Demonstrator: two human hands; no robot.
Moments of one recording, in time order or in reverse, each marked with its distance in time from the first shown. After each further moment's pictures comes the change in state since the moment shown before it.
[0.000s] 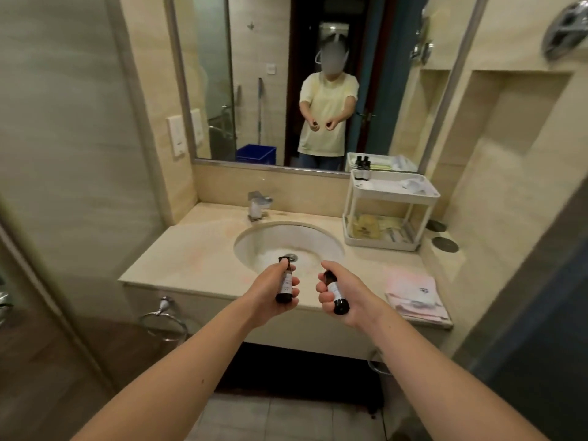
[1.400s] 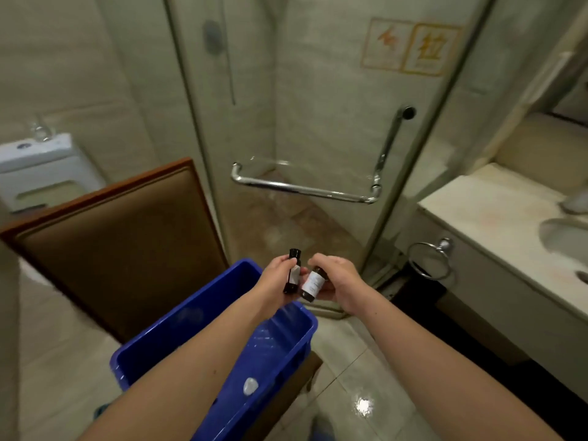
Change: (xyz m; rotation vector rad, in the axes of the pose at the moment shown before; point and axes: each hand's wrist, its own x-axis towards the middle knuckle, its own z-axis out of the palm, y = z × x) left_hand -0.358 -0.100 -0.501 -0.462 0.722 0.129; right_hand -0.070 0.375 0.497 -0.666 -0.525 0.151
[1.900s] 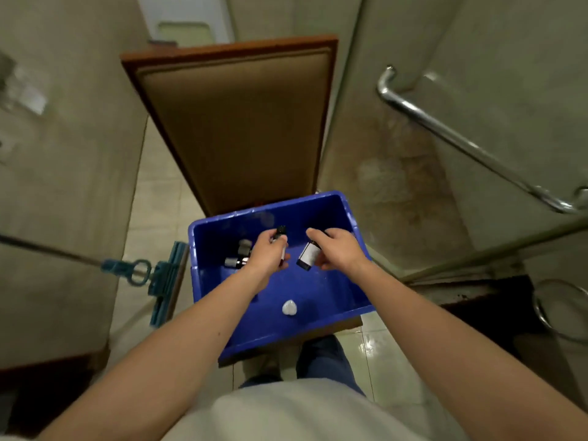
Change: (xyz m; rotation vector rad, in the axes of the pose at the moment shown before) left_hand 0.031 -0.068 -0.162 -0.003 0.642 -0.046; right_hand 0.107 0.073 0.128 -0.755 -0.388 -0.028
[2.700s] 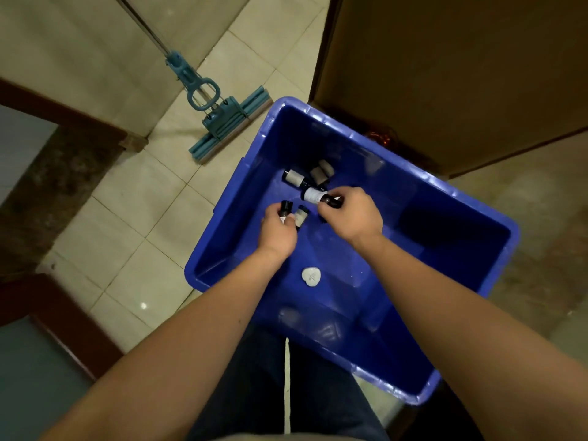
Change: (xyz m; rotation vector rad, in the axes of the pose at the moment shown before) left_hand 0.114 -0.149 -0.027 -0.290 0.563 -0.369; right_hand 0.184 0.050 0.155 -0.887 -0.470 -0.288
